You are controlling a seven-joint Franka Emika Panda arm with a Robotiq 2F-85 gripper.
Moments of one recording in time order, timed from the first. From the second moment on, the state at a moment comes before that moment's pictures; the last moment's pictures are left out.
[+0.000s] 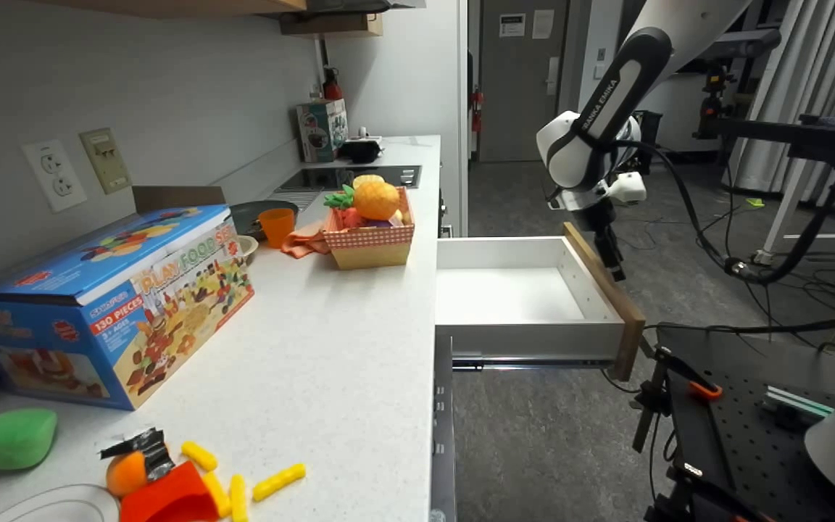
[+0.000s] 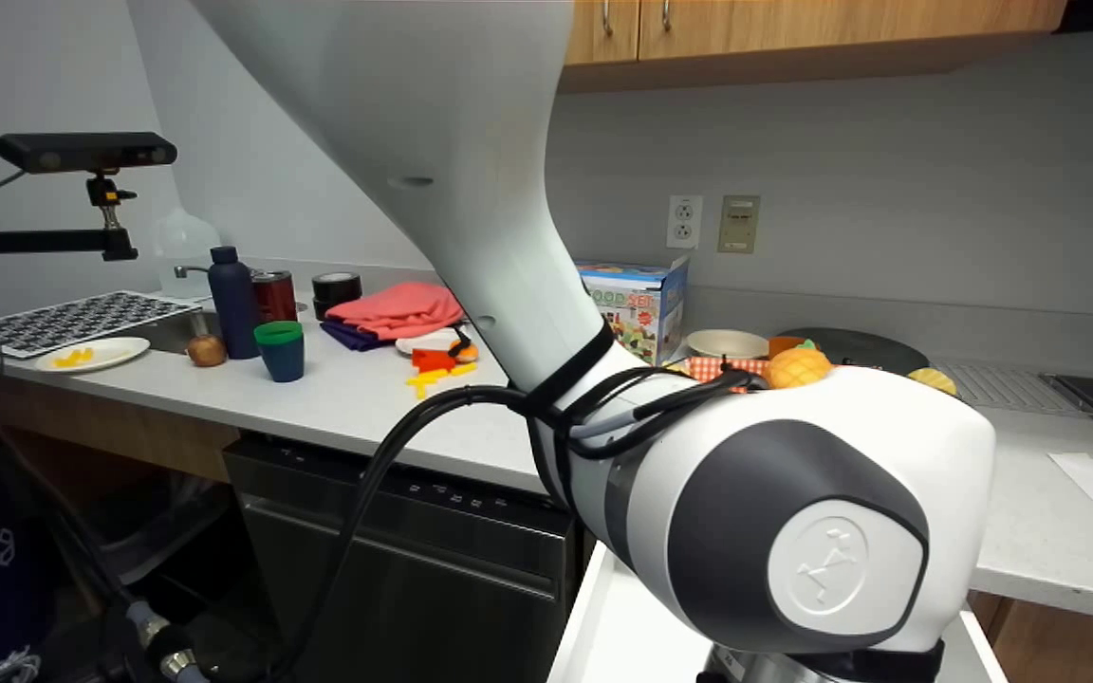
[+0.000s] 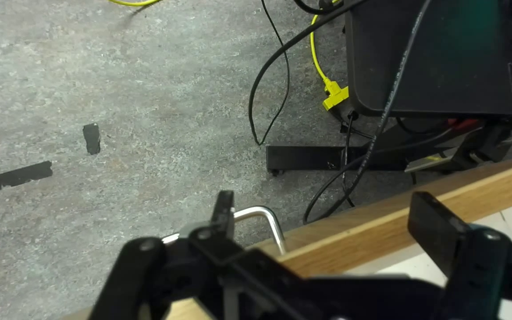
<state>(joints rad) -0.45 0.41 -0.31 -2.20 -0.26 2.16 -0.59</state>
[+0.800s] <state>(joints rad) -0.43 0.47 -0.29 -2.13 -0.33 2.00 -0.59</state>
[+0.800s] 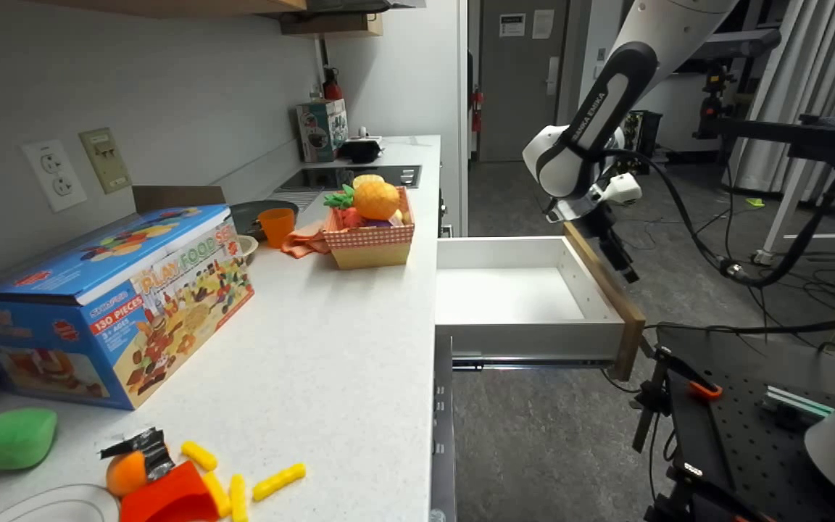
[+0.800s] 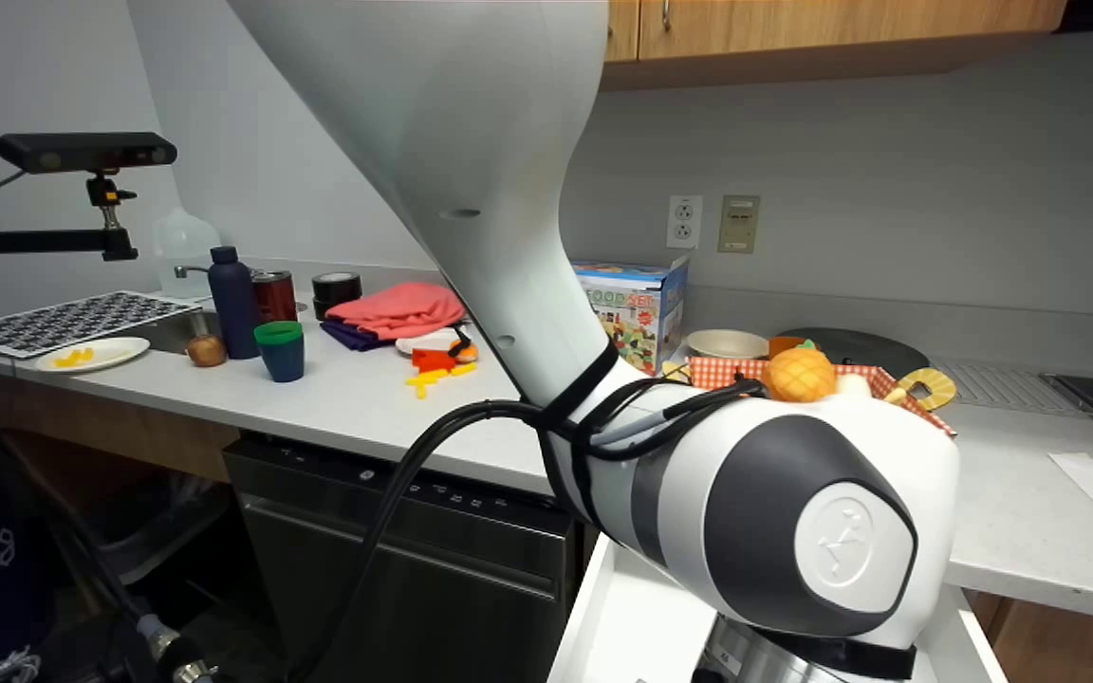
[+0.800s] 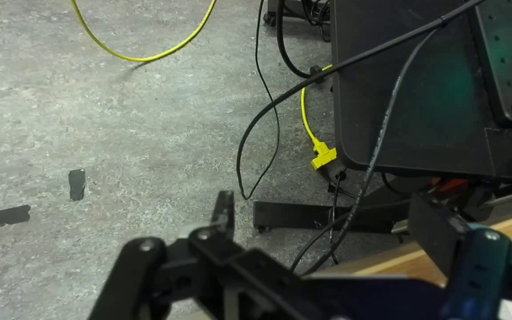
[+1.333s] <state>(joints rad) -0.44 0.48 -0.28 -2.11 -0.25 2.02 -0.54</state>
